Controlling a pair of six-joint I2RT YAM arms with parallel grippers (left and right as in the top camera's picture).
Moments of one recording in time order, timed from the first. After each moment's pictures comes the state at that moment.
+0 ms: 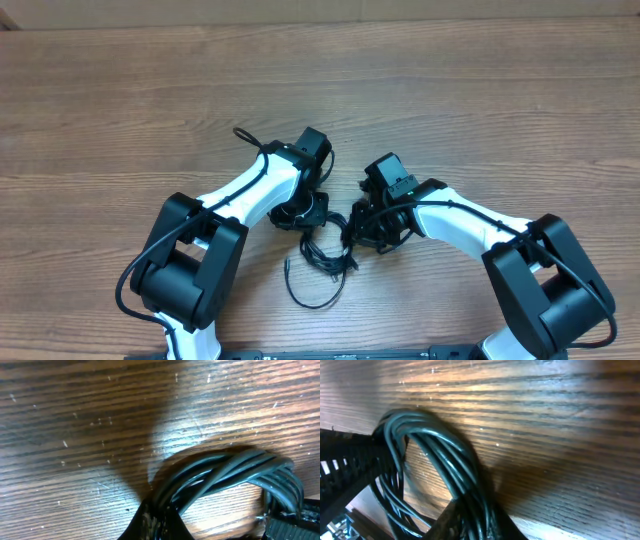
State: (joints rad) left arm -0.52 1.93 1.20 -0.89 0.17 -0.39; right arm 0.54 1.76 0.87 -0.44 -0.51 0.67
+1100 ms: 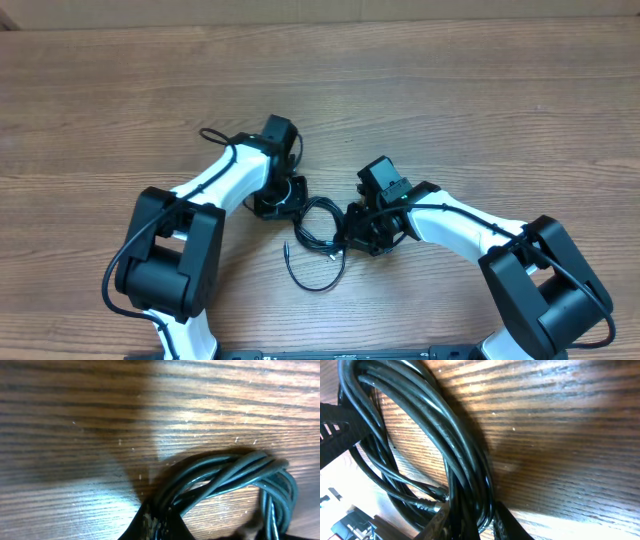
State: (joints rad) left arm -0.34 1.93 1.19 -0.83 0.28 -0.42; right arm 0.58 1.76 0.87 -0.42 -0.51 0.84
